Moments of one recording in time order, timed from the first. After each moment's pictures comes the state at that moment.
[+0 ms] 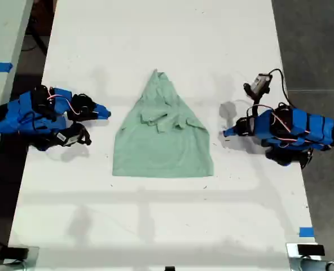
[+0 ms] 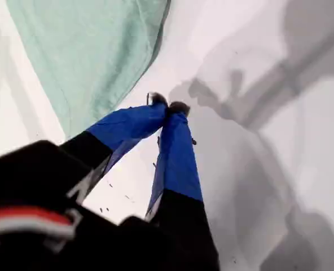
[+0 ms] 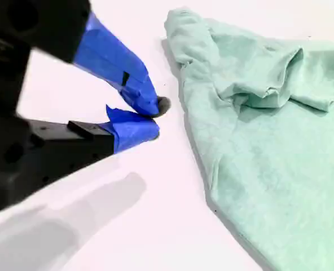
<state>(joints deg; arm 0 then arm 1) -22.0 205.1 182.8 64.7 -6.5 14.2 199.9 173.5 77.4 -21.0</state>
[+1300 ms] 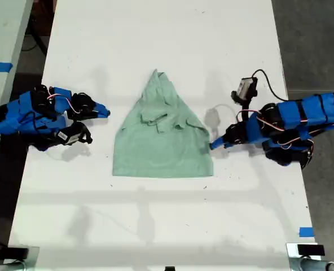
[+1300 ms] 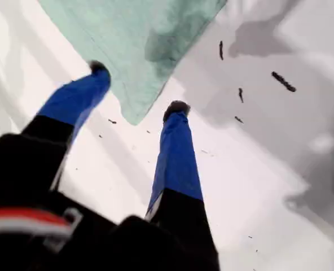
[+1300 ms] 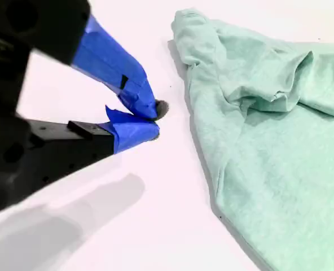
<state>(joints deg) -23.5 205.1 182.8 64.7 -6.5 -3.4 146.3 139.5 71.1 -1.8</state>
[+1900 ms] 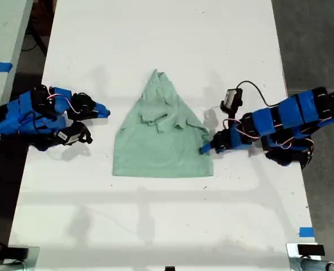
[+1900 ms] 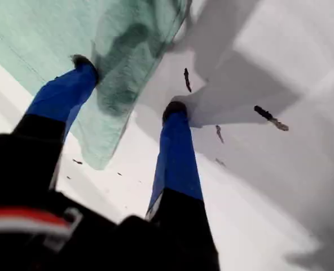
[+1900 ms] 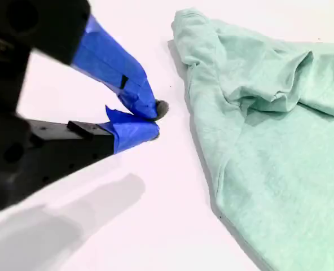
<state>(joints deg) -23.4 205.1 182.8 64.7 -6.5 -1.1 121.7 142.7 47.8 0.7</state>
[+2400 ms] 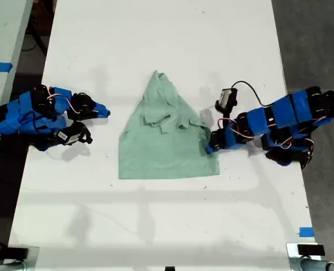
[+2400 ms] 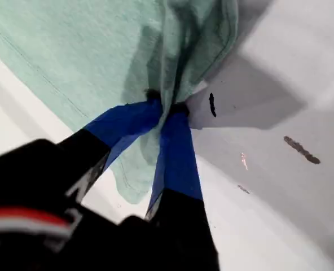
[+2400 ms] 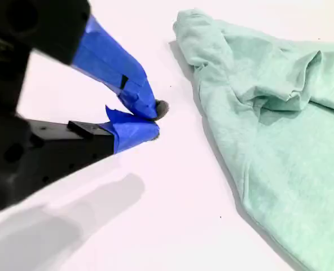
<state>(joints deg) -23.4 205.1 182.8 64.7 -6.5 -0.2 112.5 137.7 45.3 -0.3</state>
